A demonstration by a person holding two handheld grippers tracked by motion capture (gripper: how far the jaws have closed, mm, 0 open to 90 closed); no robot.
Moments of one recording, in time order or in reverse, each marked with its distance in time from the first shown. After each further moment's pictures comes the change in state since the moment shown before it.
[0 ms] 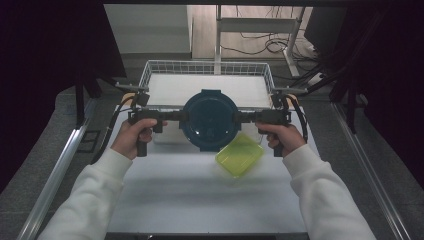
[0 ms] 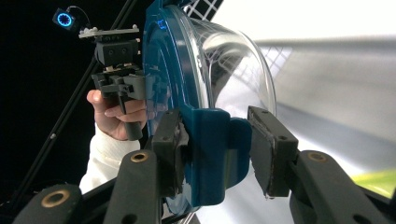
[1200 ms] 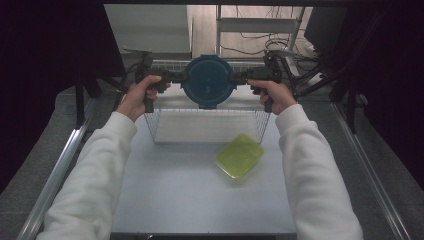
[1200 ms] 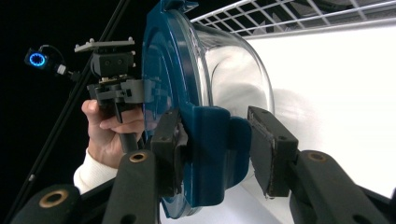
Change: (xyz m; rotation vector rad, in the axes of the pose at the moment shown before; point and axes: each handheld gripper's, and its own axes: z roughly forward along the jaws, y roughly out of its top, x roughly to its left) left arm 0.066 0.092 0.015 -0.060 0.001 -0.091; right arm -0.031 0.108 0.024 -0.028 -0.078 0.062
